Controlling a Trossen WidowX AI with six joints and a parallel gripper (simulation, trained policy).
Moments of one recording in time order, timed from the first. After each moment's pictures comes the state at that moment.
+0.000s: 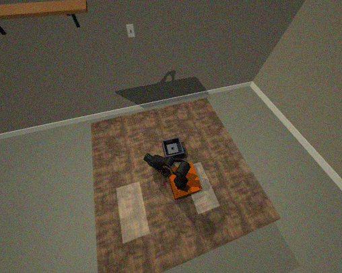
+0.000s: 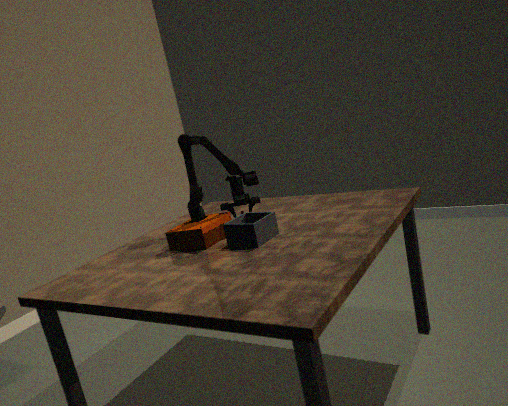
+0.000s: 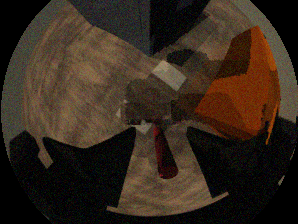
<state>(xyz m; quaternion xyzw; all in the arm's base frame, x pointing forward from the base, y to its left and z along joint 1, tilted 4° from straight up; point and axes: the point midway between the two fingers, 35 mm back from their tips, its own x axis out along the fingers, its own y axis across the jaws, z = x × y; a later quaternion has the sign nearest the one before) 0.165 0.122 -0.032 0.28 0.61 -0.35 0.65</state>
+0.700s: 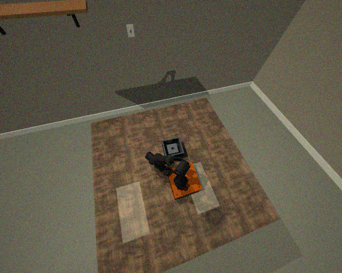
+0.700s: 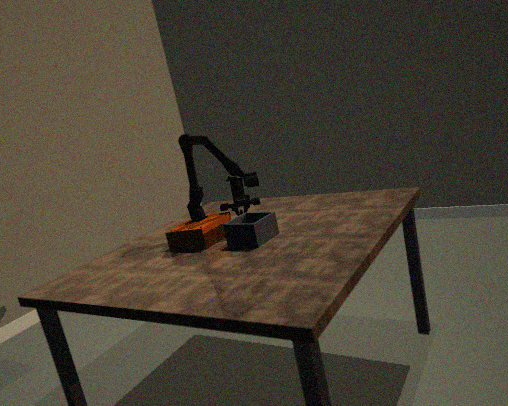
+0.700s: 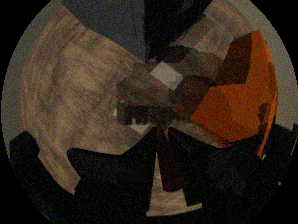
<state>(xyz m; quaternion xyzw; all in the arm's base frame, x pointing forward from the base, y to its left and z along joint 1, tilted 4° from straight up) 0.172 0.112 -0.032 0.27 0.62 -0.36 0.65</state>
